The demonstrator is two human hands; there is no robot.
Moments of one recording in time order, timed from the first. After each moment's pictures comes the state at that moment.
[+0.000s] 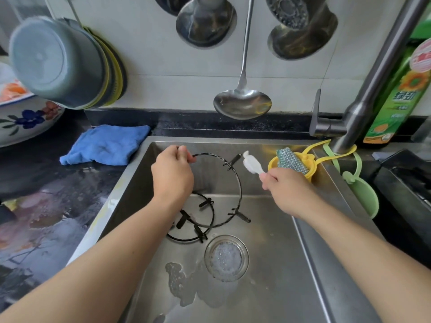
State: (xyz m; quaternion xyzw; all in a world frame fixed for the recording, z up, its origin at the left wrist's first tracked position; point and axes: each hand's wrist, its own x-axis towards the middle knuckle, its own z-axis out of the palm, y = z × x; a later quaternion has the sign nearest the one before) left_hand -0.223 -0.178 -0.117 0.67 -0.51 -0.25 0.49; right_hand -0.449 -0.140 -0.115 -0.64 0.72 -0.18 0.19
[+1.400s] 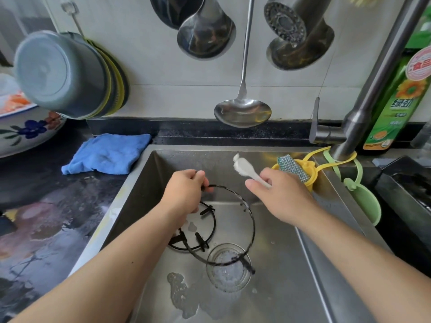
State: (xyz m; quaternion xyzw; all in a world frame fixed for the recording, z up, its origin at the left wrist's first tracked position) left_hand -0.231 -0.169 -0.117 0.65 -0.54 -0.40 0.36; right_hand -0.439 -0.138 -0.112 -0.69 0.67 -0.24 0.13
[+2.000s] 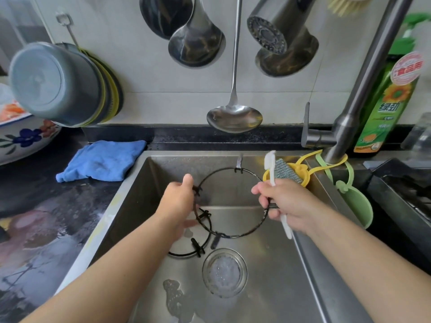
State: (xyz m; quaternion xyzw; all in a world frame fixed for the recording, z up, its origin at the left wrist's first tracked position) left_hand -0.235 -0.163 -0.123 0.66 -0.39 -0.52 0.39; right_hand -0.454 -0.142 -0.115 -0.39 0.64 -0.40 0.53
